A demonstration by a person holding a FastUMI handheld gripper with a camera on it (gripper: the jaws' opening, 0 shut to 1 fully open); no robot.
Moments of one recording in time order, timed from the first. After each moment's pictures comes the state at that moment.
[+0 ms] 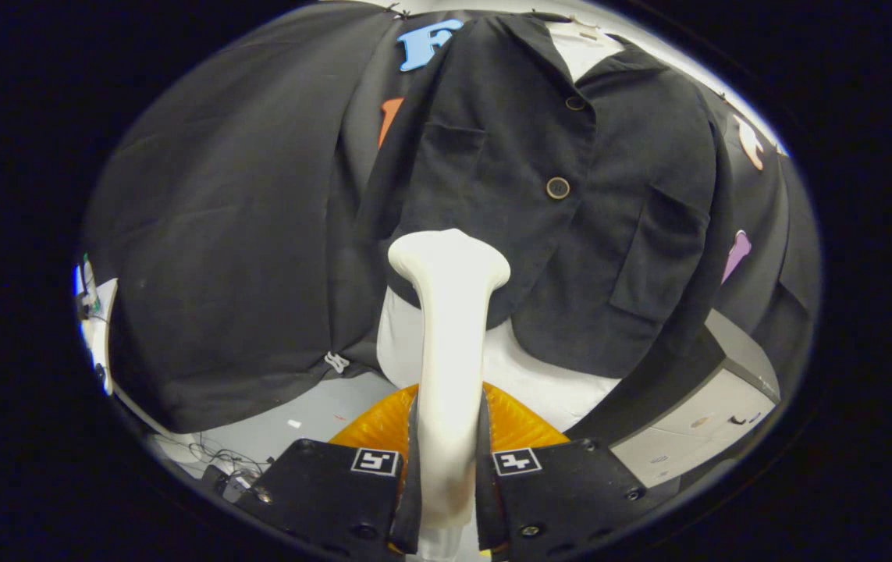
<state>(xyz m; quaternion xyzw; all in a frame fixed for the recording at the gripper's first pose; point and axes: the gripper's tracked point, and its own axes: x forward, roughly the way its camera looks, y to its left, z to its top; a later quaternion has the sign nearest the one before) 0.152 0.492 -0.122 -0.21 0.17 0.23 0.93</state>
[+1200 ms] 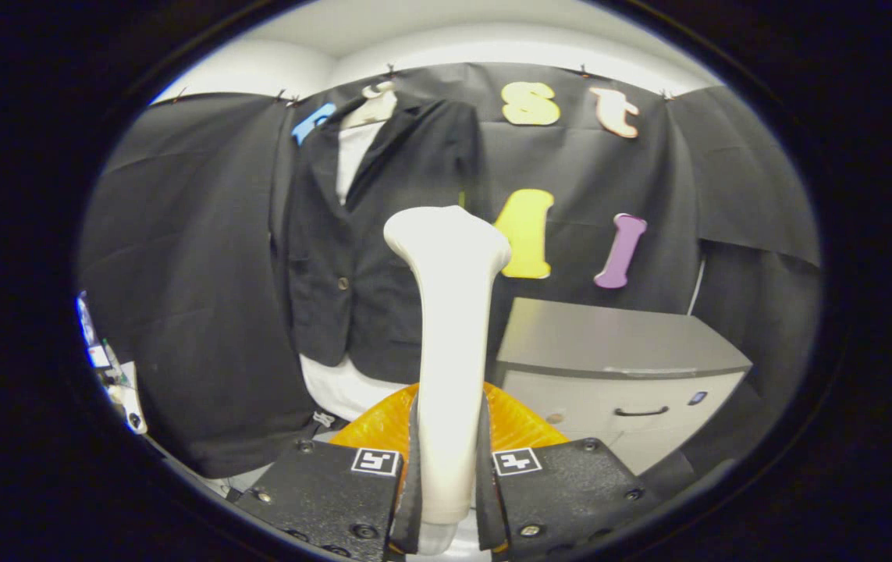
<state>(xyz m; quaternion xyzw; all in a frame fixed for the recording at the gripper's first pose) 0.115 0.191 0.043 -0.05 0.07 0.18 0.98</state>
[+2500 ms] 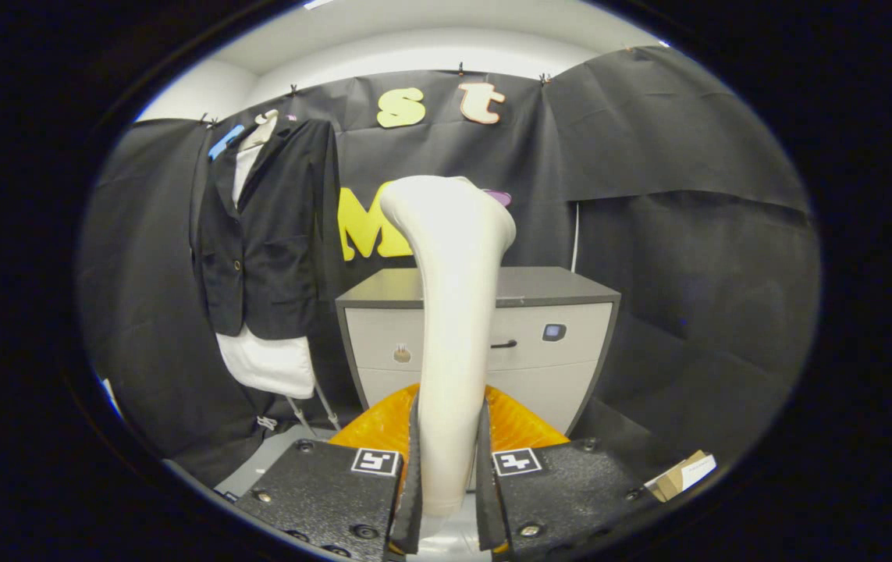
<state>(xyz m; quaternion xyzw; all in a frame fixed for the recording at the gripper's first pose) 0.045 -0.013 -0.027 0.00 0.07 0.05 1.00</state>
